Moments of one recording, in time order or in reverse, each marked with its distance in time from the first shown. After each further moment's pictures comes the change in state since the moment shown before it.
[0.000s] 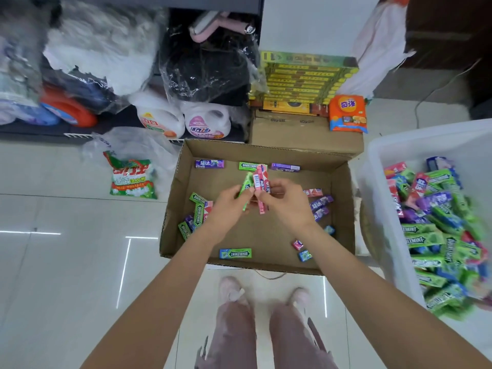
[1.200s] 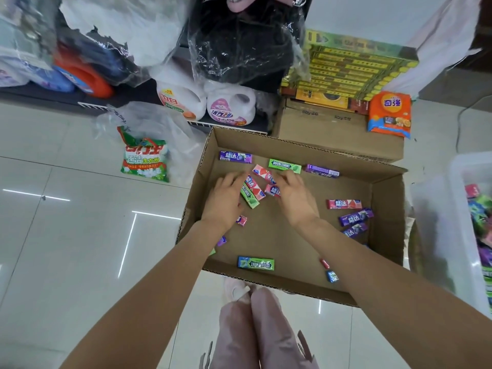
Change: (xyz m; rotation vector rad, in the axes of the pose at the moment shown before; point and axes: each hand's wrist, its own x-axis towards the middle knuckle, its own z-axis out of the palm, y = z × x) left_hand 0.066 -0.067 -0.065 0.989 0.128 0.211; right_hand 0.082 0.048 0.066 -0.933 -0.148 -0.309
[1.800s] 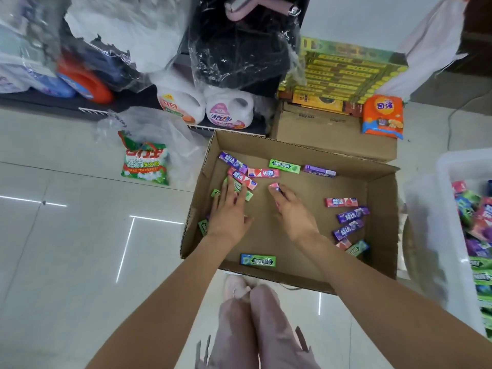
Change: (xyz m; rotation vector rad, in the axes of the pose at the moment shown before) left_hand -0.027 0.004 0.018 0.149 -0.126 -0.082; right_hand -0.034 -0.004 0.008 0.144 -0.162 0.057
